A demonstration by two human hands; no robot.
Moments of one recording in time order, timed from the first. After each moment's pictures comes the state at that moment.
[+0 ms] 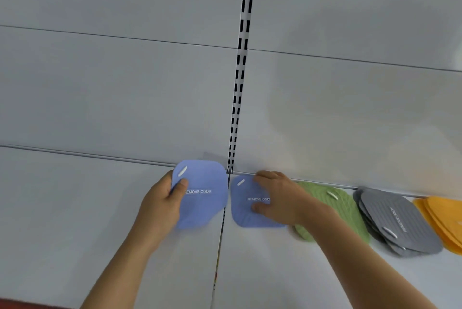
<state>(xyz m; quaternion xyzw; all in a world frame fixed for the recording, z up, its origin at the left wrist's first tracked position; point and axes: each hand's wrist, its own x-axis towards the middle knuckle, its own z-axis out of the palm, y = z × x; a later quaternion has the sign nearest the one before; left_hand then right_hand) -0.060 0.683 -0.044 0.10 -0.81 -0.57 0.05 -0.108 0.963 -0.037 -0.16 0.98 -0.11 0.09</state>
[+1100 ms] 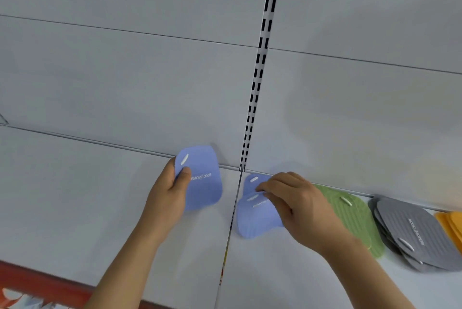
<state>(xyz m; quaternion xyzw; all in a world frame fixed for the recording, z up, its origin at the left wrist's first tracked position) -0.045 0.686 -0.026 0.12 -0.77 -0.62 0.08 -0.061 0.960 -0.017 -0.31 0.91 -0.23 -0.16</state>
